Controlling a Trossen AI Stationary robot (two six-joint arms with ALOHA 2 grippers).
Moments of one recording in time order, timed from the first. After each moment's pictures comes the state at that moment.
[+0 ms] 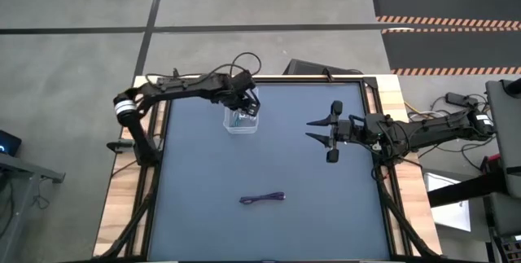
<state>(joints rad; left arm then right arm) 0.42 1.73 1.38 -0.78 -0.09 -0.68 0.05 0.85 0.47 0.37 0.16 -0.23</state>
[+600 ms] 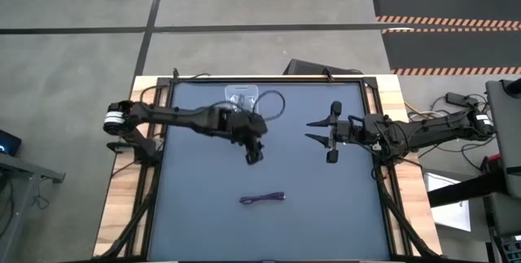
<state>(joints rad) 0.02 1.64 1.38 -0.65 -0.10 -0.27 0.05 0.85 0.47 0.34 0.16 -0.24</state>
